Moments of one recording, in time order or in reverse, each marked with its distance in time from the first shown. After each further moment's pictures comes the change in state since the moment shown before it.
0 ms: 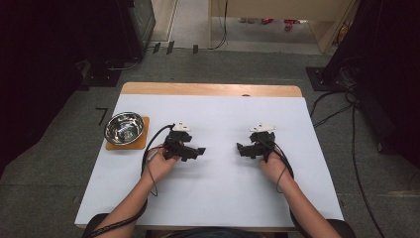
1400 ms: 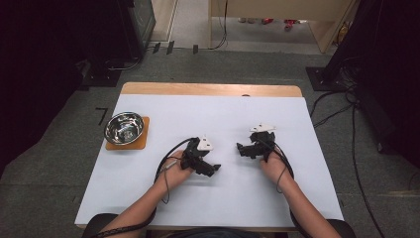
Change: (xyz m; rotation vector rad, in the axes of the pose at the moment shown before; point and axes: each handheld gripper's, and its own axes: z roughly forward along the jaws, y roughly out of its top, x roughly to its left) left arm -0.046 -0.011 0.042 0.045 0.005 0.267; right arm 0.000 0.000 0.000 0.001 0.001 0.000
